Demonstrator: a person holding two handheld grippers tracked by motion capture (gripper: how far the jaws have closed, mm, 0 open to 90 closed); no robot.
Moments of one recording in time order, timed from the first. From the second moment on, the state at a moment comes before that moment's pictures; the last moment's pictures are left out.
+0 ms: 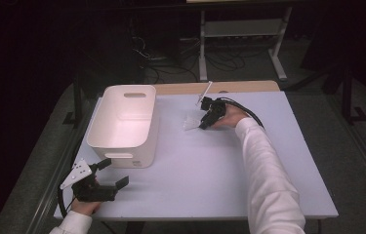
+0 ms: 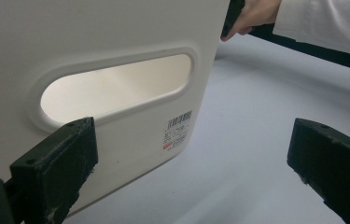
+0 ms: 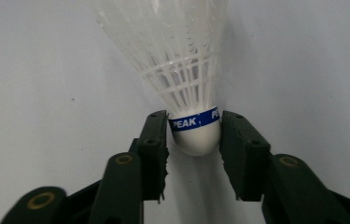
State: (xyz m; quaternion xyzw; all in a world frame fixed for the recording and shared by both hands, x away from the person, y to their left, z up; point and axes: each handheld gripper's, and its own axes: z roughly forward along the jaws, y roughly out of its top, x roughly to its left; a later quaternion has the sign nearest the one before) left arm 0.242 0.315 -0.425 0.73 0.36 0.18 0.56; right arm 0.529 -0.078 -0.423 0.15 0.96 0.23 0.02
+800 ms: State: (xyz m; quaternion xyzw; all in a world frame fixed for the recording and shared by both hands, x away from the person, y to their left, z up) left arm 0.242 0.316 -0.424 0.73 0.36 0.18 0.56; right arm 0.520 -0.078 -0.400 0.16 0.95 0.26 0.00
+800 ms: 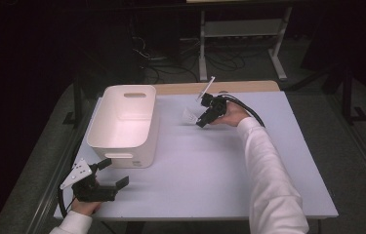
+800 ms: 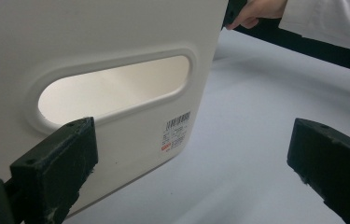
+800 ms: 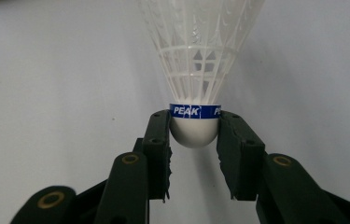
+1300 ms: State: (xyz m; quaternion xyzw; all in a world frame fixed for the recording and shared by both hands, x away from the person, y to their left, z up) left arm 0.242 0.314 -0.424 0.72 0.36 0.18 0.56; right arm 0.500 -0.074 -0.373 0.15 0.95 0.28 0.01
